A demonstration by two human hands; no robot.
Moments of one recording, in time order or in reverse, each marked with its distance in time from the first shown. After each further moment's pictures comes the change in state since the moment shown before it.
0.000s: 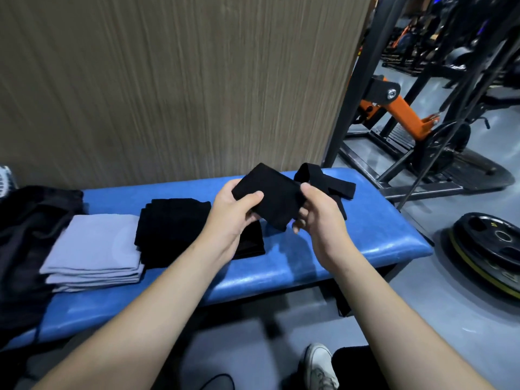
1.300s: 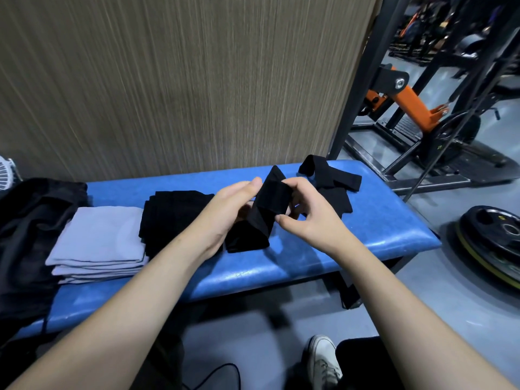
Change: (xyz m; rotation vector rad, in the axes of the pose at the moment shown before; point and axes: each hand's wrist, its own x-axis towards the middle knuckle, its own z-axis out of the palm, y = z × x) left_hand -0.012 0.018 -0.020 0.393 -0.230 -0.048; right_hand 0.003 0.011 -0.002 -0.630 -0.282 -0.336
